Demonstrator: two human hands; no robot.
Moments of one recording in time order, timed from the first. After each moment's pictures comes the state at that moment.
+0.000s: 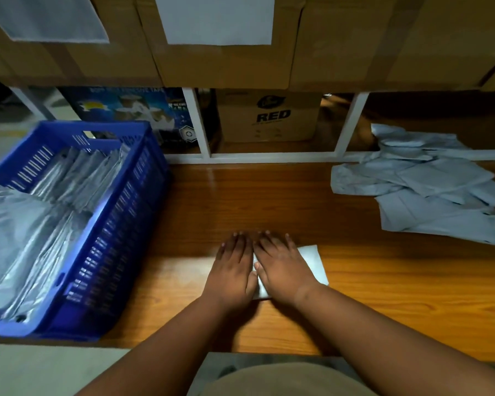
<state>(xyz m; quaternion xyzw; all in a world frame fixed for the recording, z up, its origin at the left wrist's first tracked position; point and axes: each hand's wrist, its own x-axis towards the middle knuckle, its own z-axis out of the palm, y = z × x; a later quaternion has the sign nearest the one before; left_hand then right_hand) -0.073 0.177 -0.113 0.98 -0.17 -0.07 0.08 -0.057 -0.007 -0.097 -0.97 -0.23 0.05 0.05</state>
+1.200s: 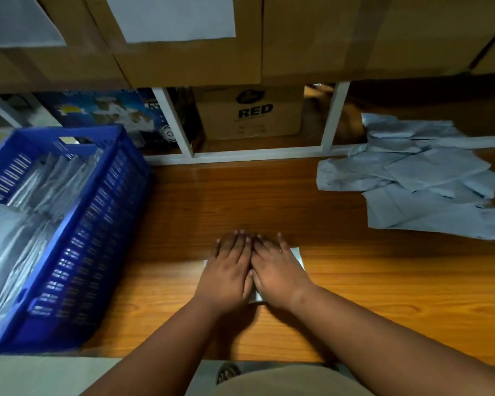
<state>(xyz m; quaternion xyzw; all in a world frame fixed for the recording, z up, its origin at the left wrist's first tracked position) -0.068 0.137 -0.092 0.98 -0.20 -0.04 0.03 -0.054 -0.044 -0.094 -0.96 -0.26 0.05 0.08</state>
